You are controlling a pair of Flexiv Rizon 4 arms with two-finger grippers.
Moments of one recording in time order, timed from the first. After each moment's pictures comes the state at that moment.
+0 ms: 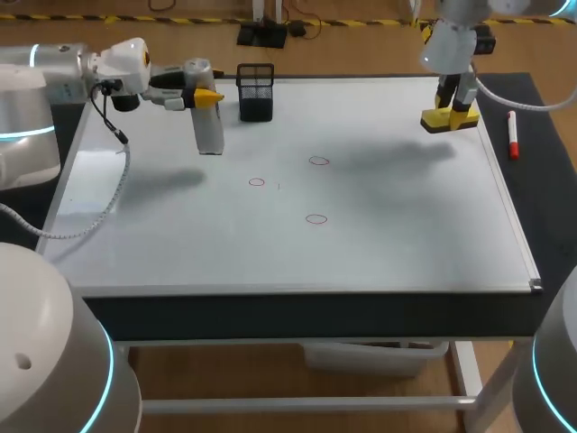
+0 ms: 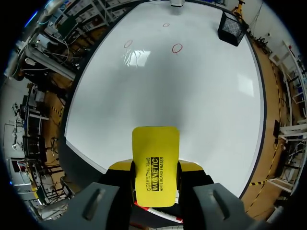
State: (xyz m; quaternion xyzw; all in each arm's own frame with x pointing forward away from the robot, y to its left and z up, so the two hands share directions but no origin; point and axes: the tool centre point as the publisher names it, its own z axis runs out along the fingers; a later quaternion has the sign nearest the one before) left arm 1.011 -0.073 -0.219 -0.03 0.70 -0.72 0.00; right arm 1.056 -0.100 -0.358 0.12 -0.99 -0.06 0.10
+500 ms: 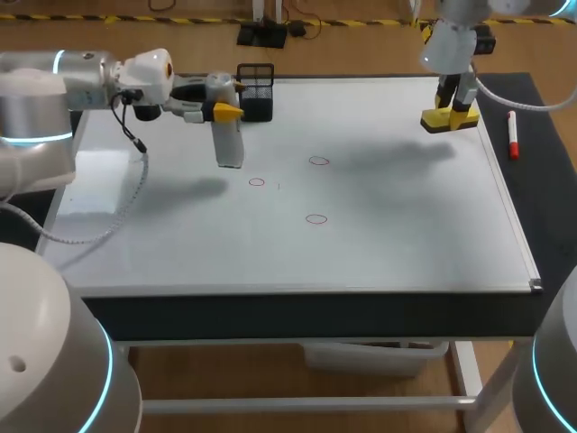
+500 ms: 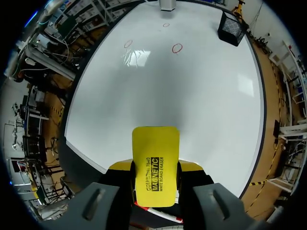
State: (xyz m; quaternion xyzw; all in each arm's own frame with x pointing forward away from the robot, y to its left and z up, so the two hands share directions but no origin) left arm 0.982 -0.113 -0.228 0.00 0.70 -0.72 -0.03; right arm 1.056 -0.100 -0.358 0.12 -0.99 -0.06 0.10
